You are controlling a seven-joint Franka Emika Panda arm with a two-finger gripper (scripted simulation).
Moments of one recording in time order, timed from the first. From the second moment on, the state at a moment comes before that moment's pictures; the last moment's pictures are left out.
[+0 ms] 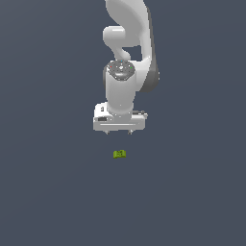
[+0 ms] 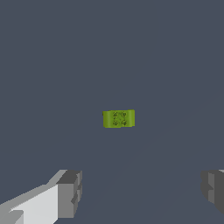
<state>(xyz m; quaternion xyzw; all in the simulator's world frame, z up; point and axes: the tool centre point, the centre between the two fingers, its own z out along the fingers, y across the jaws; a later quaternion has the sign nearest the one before) 0.000 -0.017 0.162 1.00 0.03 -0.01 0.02</state>
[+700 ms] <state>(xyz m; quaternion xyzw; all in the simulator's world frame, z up) -0.002 0.005 0.164 1.00 0.06 0.00 0.03</state>
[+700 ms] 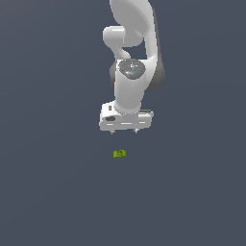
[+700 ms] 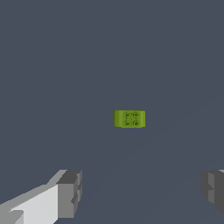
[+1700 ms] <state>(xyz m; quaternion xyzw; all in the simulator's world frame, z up) 0.005 0.003 0.144 1.00 -0.09 0.00 0.02</state>
